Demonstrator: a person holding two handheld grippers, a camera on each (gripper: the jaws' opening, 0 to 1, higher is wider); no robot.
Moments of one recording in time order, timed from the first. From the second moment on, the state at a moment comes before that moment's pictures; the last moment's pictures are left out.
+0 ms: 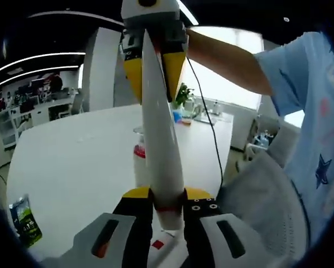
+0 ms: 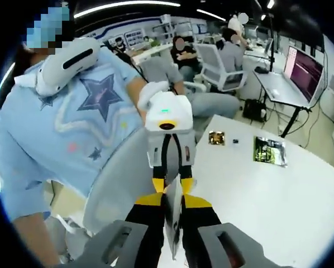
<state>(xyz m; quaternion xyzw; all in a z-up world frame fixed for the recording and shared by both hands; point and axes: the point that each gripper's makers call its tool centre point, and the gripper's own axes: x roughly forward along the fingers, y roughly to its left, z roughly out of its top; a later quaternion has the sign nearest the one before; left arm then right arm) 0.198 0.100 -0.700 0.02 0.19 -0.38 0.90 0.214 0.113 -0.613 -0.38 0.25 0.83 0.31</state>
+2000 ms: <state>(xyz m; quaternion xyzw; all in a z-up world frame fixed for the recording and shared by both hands) 0.221 0.141 -0.732 0.01 0.25 -0.25 0.93 0.266 0.128 -0.725 -0.53 0.35 0.64 0.43</state>
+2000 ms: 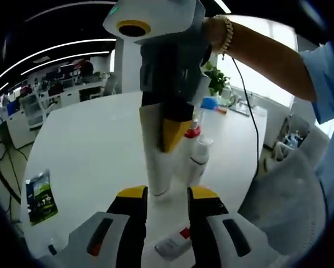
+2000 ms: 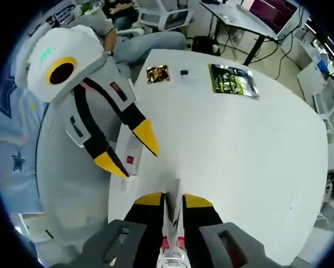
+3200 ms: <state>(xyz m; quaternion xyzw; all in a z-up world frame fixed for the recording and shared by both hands) 0.221 0.139 -0.739 0.02 0.27 -0.26 0.93 0.285 0.104 -0.726 -0.53 0.39 0.60 0.45</state>
